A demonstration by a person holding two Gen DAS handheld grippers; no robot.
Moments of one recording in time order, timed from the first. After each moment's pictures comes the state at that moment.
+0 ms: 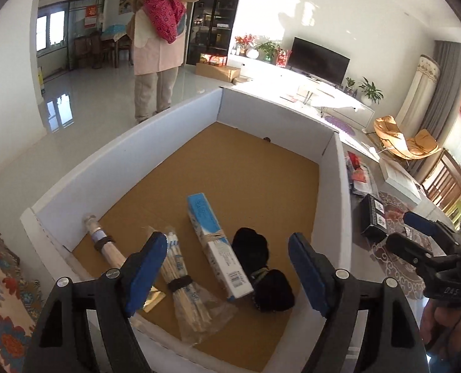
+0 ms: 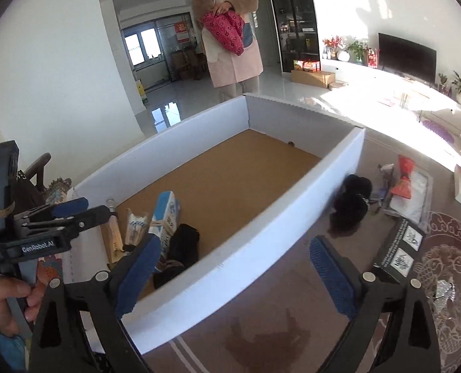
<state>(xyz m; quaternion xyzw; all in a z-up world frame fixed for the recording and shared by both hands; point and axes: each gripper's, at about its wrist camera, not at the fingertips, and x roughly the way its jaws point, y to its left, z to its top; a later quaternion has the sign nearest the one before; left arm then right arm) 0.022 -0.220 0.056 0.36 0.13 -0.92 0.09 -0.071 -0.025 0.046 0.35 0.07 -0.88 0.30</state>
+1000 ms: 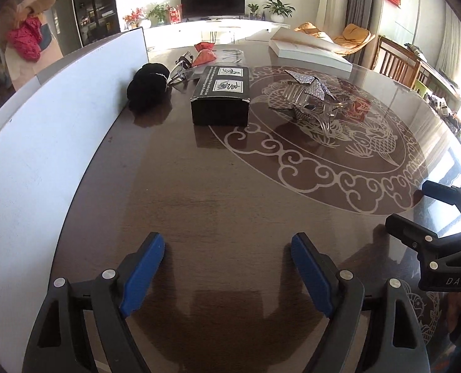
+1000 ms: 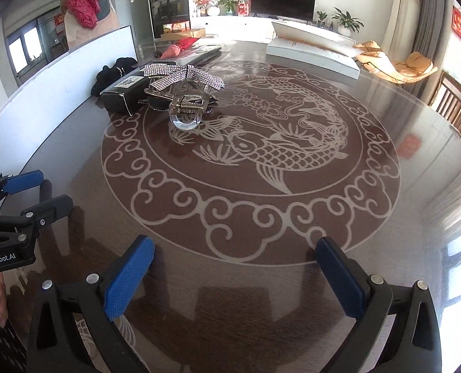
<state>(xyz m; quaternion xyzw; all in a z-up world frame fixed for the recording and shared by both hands) -0.031 0.030 -0.055 0.45 -0.03 -0.89 -0.05 -0.038 0.203 -0.060 0.46 0.04 -0.89 0.07</state>
